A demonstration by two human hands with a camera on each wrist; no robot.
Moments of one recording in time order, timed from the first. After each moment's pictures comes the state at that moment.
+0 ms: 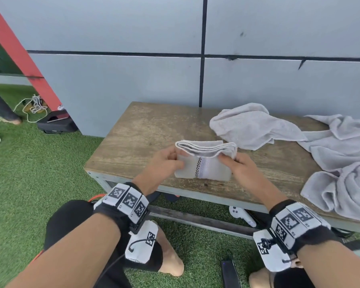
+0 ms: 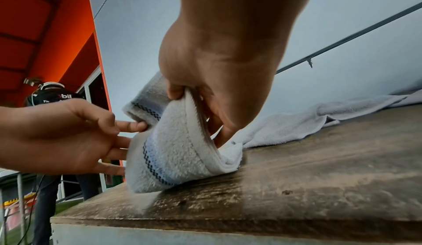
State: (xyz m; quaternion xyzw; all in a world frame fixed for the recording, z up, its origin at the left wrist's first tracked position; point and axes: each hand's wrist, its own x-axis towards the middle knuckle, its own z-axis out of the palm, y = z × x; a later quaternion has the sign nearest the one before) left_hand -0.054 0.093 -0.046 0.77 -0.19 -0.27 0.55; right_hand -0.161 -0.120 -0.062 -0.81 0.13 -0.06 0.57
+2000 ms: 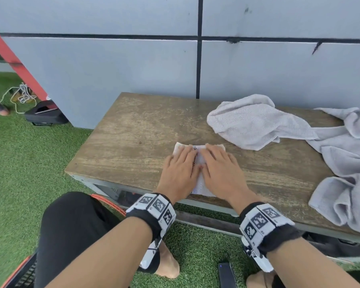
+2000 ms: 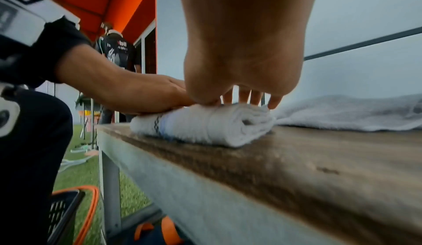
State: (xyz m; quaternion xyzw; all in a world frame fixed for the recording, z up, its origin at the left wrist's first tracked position) left_hand -0.034 0.023 -0.131 0.91 -0.37 -0.02 0.18; right_hand -0.107 -0.119 -0.122 -0.98 0.08 -0.06 0.14
